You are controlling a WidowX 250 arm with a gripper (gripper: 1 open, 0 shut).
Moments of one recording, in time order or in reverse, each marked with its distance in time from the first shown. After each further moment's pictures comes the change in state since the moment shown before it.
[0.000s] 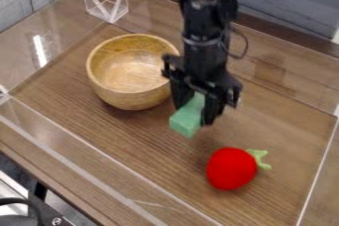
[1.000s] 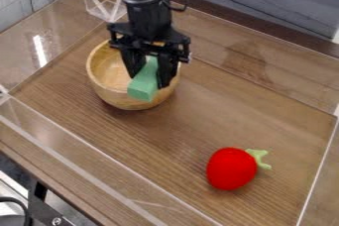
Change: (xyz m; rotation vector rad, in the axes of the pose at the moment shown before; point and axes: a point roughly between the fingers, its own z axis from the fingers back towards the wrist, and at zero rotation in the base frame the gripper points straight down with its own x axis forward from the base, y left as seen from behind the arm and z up) arm -0.005 0.059 0.026 -0.008 -0.031 0.211
